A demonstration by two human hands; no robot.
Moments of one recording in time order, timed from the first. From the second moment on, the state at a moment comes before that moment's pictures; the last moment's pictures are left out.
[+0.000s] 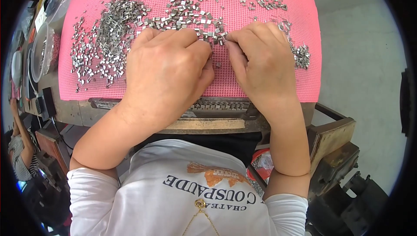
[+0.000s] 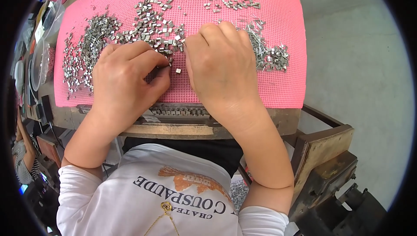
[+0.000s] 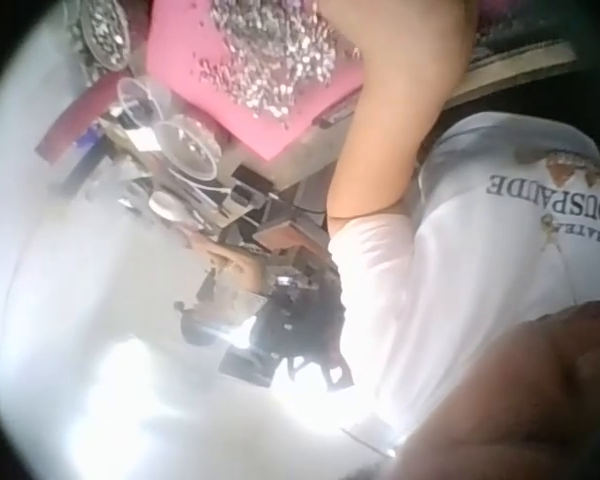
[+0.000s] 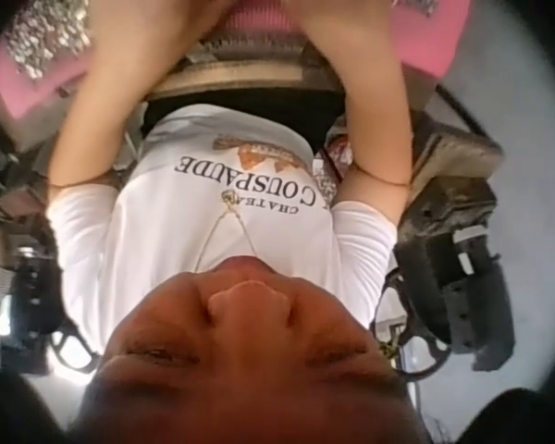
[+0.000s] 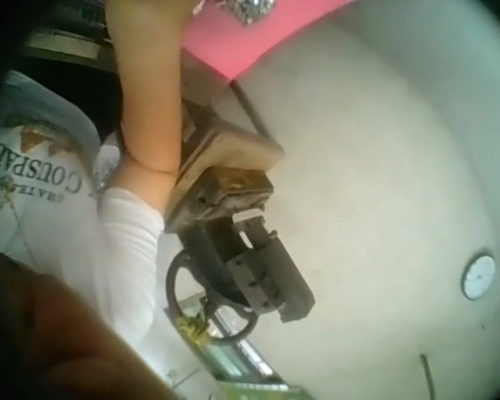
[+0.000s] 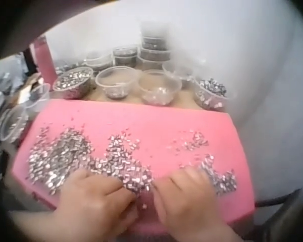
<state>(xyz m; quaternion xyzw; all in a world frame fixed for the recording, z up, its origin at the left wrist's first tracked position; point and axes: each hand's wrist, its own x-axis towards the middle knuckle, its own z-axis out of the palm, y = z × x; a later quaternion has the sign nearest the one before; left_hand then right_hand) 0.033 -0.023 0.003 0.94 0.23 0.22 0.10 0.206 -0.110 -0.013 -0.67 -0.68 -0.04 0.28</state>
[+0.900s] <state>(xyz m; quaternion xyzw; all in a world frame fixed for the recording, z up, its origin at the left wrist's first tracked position) 0.009 -0.026 0.012 0.94 0.17 0.22 0.18 0.203 -0.103 -0.008 -0.66 -0.71 -0.09 0.24</state>
